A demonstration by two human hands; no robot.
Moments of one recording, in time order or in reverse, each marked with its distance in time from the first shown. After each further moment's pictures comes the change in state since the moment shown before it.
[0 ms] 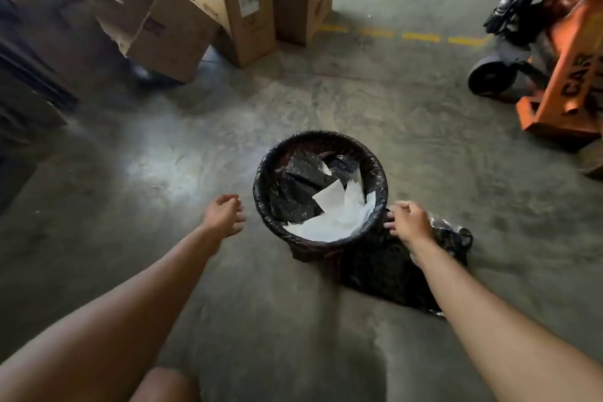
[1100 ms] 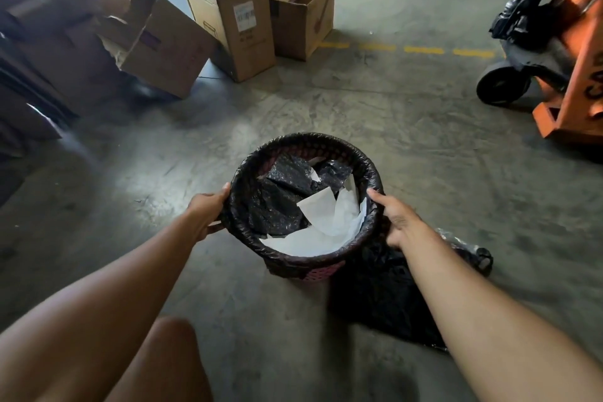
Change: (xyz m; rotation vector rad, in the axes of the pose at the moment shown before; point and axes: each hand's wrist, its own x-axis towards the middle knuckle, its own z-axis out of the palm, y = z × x) left_hand 0.076 -0.018 0.045 0.032 0.065 0.028; right_hand 0.078 0.001 0.027 0.445 -0.475 0.283
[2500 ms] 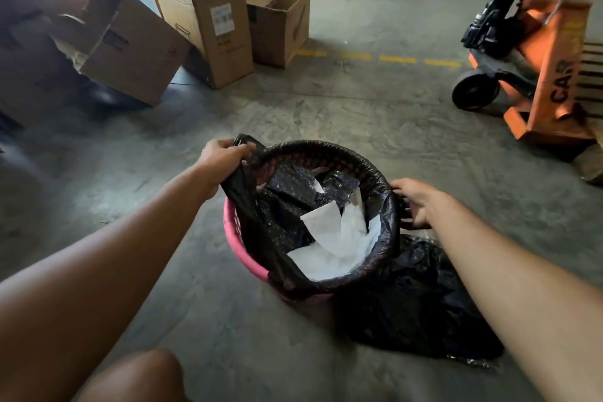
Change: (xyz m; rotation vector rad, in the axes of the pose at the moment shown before) left_hand 0.053 0.088 0.016 0.088 -0.189 0.377; right_hand 0.024 -0.046 0.003 -0.316 0.379 0.045
